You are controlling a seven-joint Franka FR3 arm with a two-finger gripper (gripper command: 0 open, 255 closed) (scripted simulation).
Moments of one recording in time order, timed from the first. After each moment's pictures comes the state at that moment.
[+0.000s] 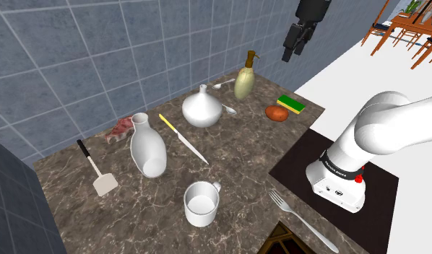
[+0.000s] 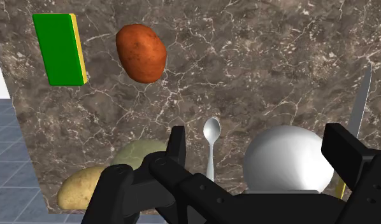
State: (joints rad) arm 0.00 -0.80 0.02 -2.43 0.05 1.65 0.00
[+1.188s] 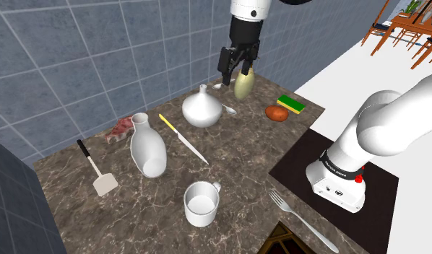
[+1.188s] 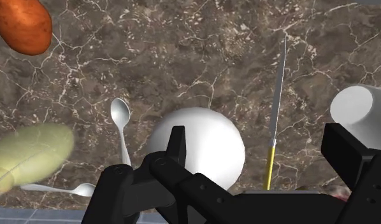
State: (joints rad) arm 0.09 -0.42 0.34 -2.23 0.17 1.84 0.34
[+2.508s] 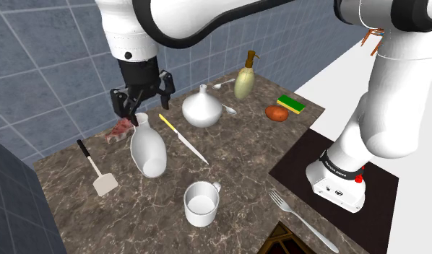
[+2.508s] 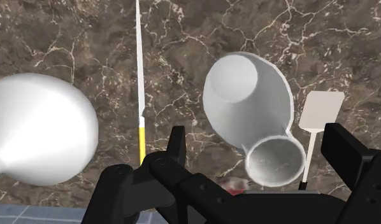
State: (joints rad) arm 0.29 0.36 0.57 -1.54 -0.17 1.84 0.84
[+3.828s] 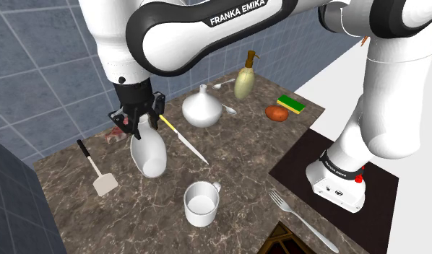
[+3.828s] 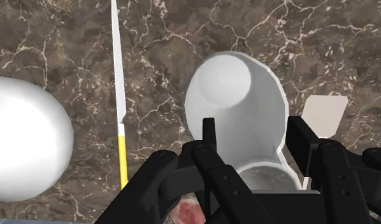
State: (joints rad) arm 0.33 0.46 0.56 -1.53 -0.22 1.90 0.88
